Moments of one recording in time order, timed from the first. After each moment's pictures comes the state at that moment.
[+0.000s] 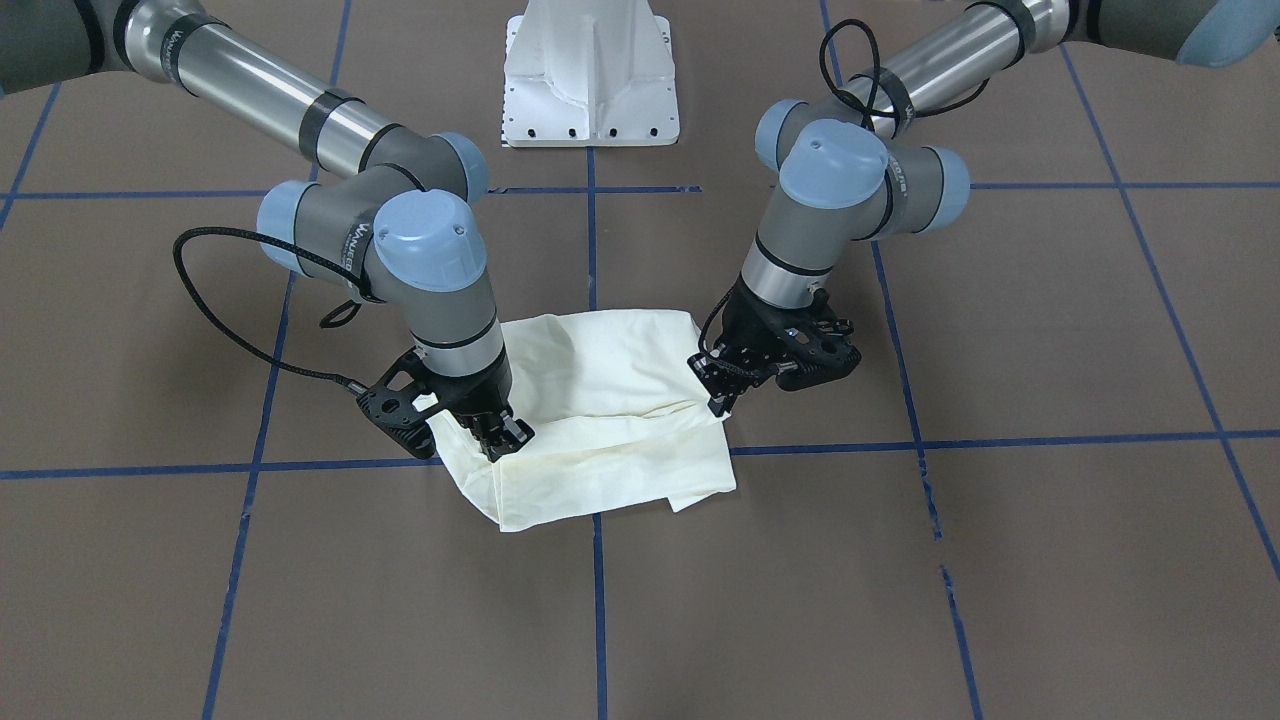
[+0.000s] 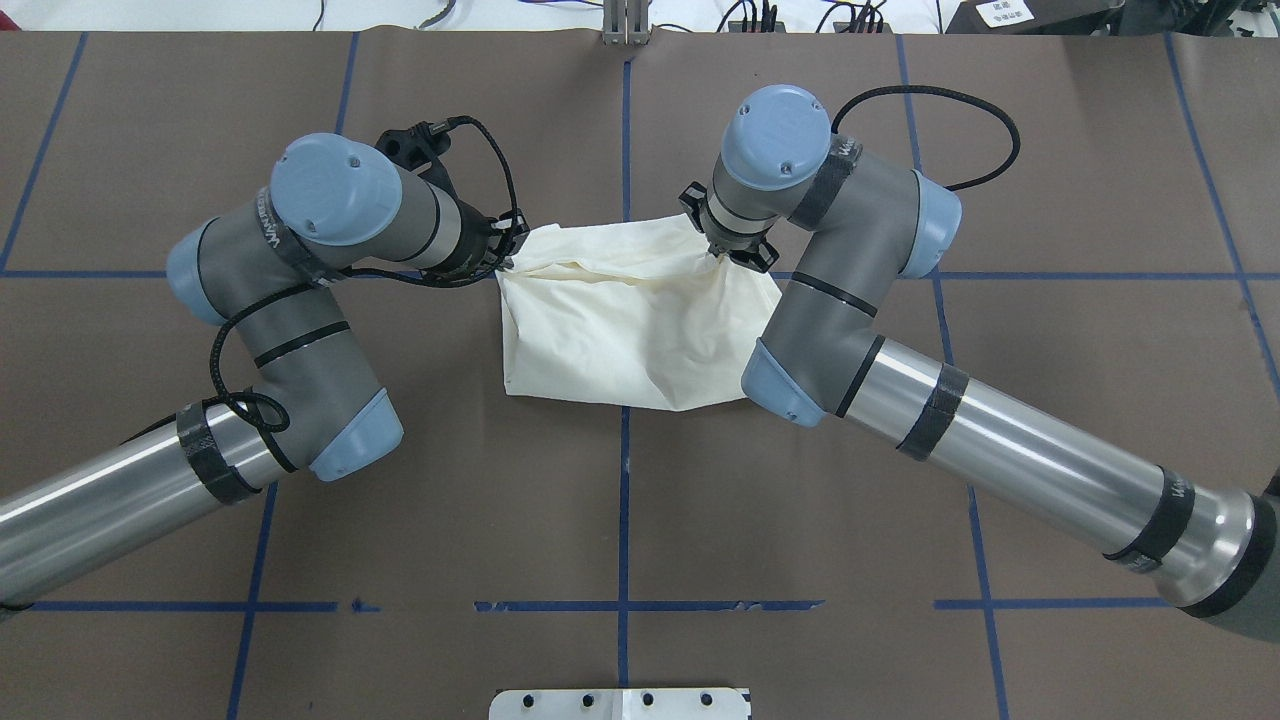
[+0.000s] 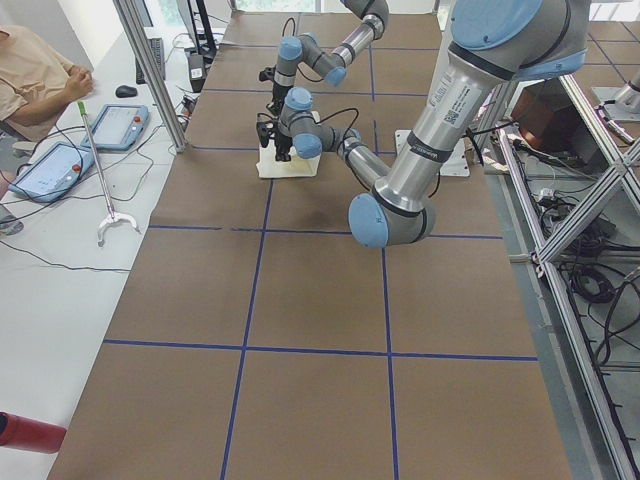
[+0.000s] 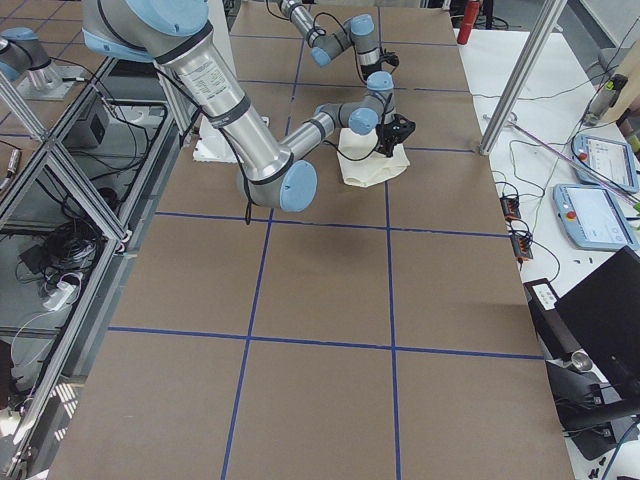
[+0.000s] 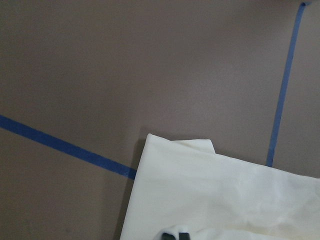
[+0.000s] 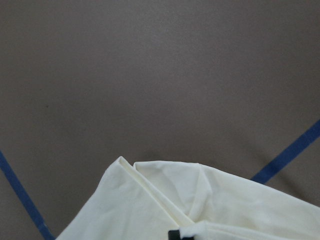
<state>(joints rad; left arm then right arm) -0.67 -2.20 -1.48 -2.08 -1.80 -1.57 0.68 -0.78 1.31 -1.31 1.81 1.83</state>
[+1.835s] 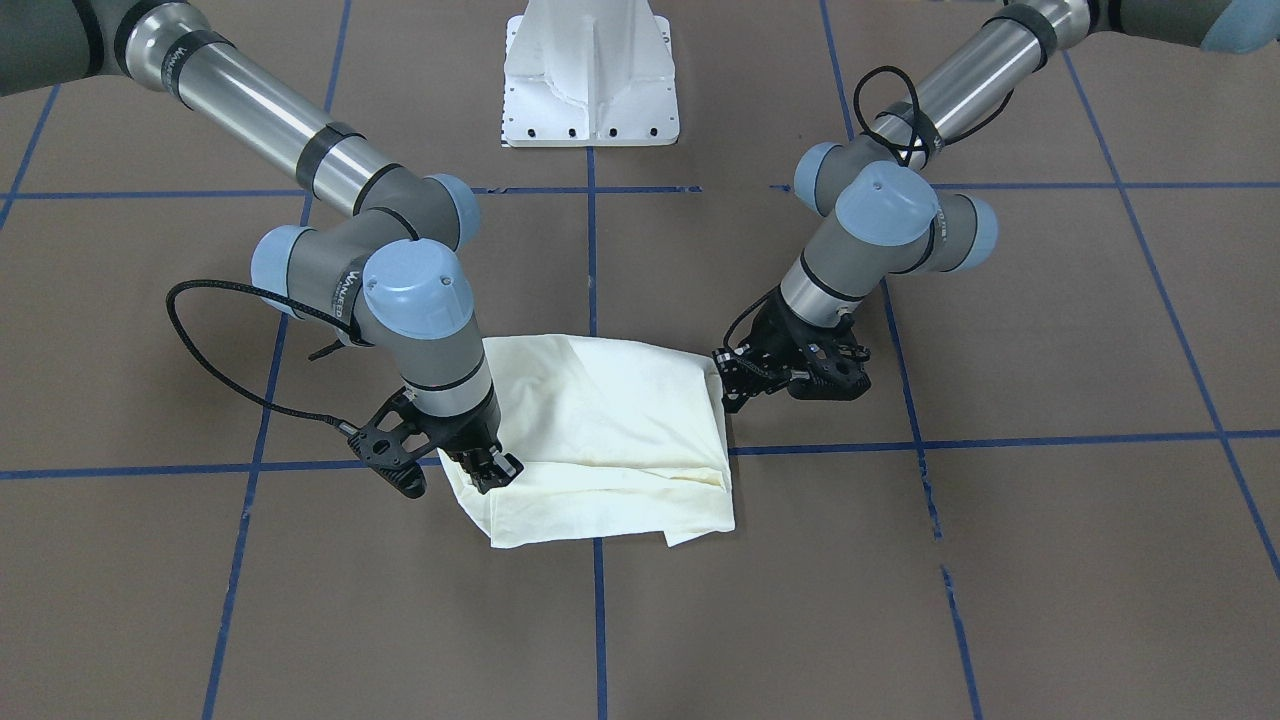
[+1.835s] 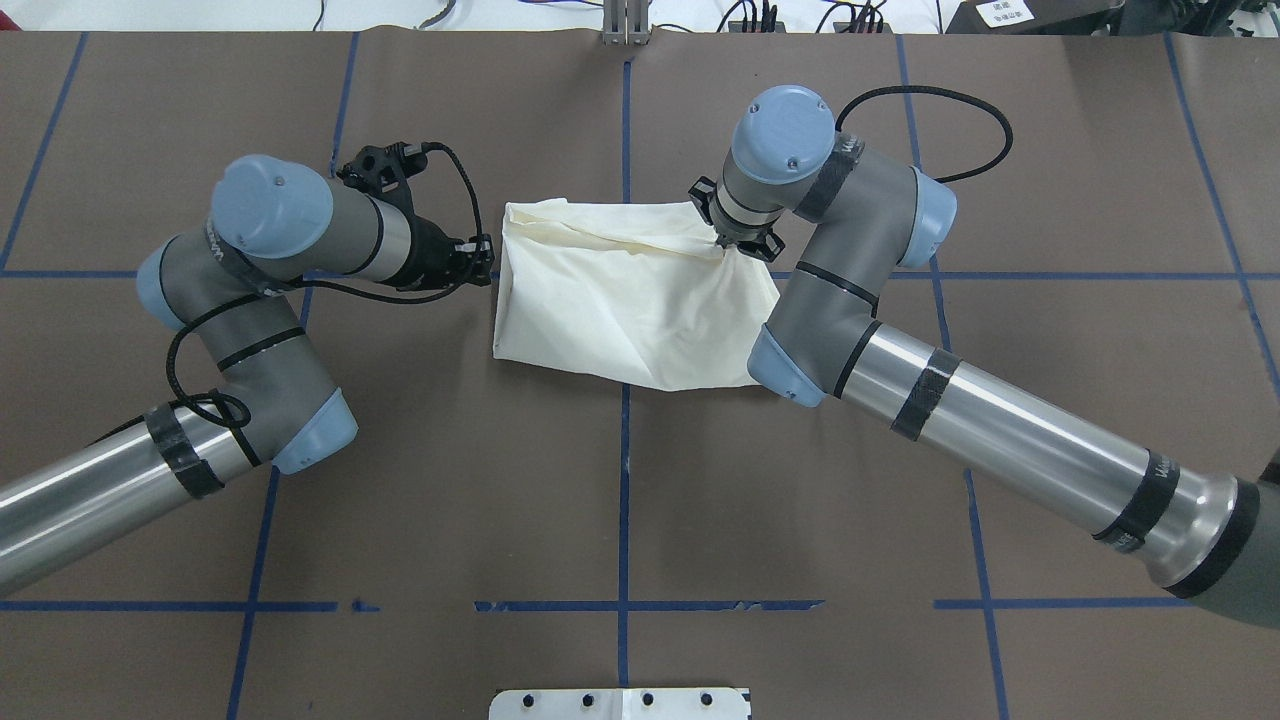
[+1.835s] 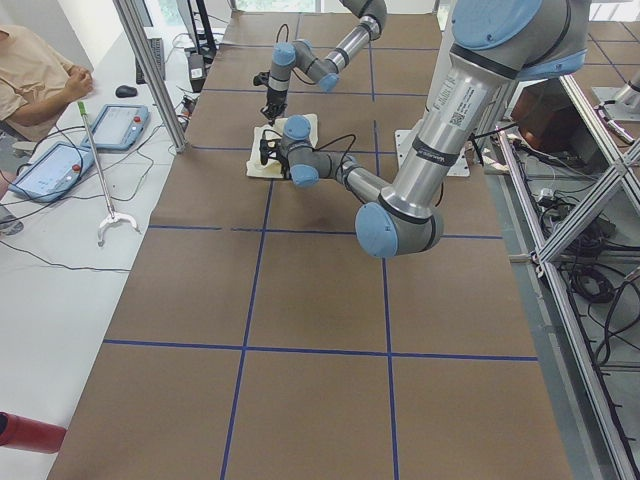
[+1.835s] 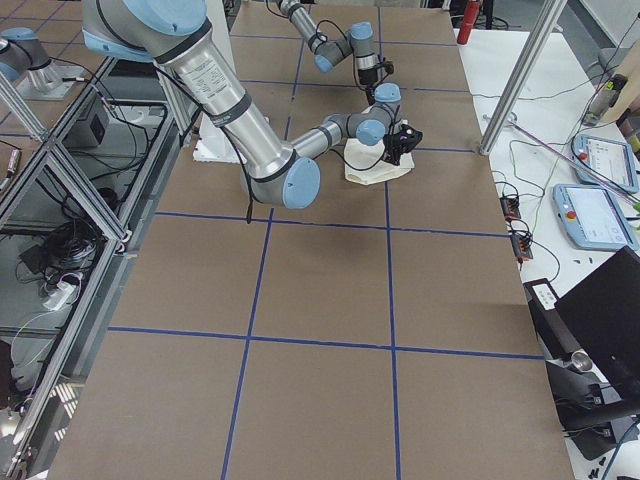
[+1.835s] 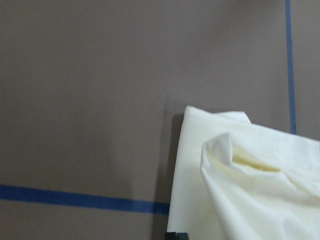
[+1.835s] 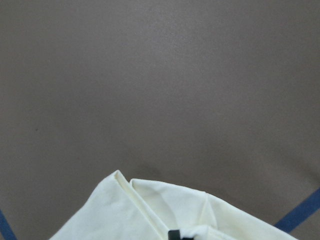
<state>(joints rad) -0.66 -2.13 -1.40 -2.34 -1.92 -1.41 0.70 -0.76 1.20 -1.20 1.82 1.80</state>
